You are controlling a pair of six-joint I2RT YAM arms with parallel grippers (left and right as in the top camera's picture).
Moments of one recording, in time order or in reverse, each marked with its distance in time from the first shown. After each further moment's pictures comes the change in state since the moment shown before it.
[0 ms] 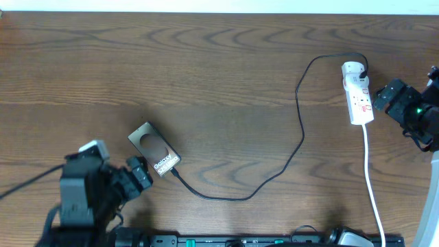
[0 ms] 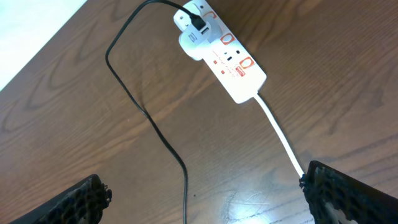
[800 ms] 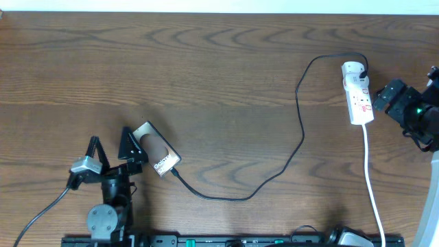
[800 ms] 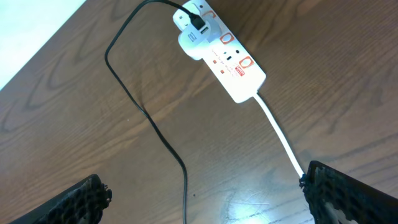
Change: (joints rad) left arm 0.000 -0.522 -0.874 1.319 -0.224 0.003; right arm 0.000 0.000 -0.001 -0.001 0.001 0.000
